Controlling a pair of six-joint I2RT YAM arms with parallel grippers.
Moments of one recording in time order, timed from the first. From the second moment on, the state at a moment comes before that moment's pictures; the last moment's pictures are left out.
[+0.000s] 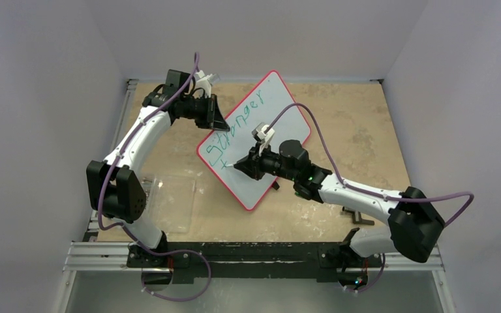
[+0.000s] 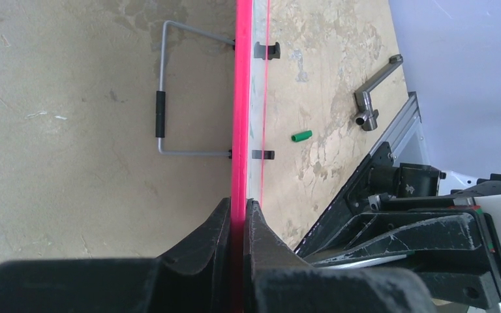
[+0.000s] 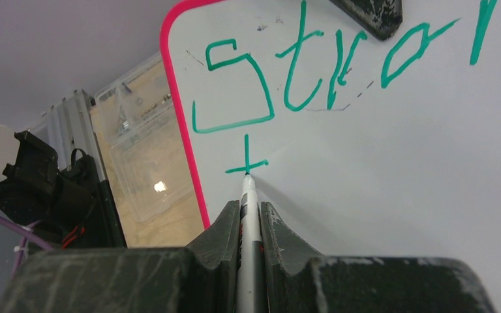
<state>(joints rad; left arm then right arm) -0.25 1.66 1.54 -0.73 0.72 -0.21 0.85 1.34 0.79 0.36 -0.23 0.26</state>
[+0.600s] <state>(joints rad) -0.25 1.66 1.54 -0.73 0.72 -0.21 0.86 1.31 0.74 0.33 -0.17 0.26</state>
